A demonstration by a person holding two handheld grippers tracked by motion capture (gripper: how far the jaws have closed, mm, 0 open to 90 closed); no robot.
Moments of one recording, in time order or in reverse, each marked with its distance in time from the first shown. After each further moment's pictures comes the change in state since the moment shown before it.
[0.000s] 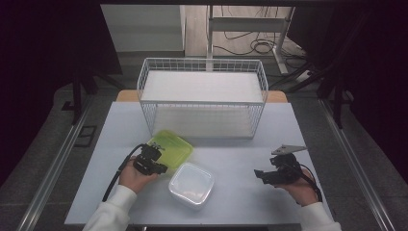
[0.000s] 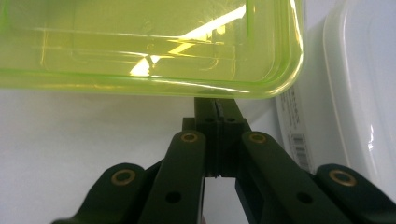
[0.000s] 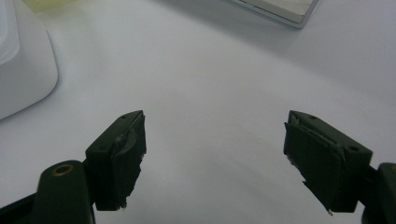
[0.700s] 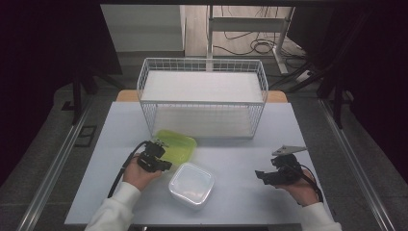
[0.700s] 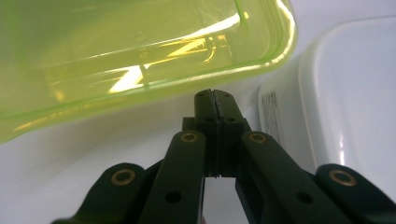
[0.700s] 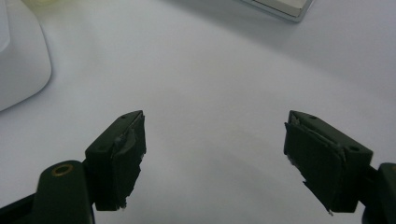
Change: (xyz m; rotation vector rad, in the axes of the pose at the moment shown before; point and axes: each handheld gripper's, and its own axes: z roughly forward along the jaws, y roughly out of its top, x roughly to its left) left arm 0.000 0.006 -0.012 -0.047 0.000 0.000; right arm -0.002 -0.003 0.000 0.012 -0.007 0.000
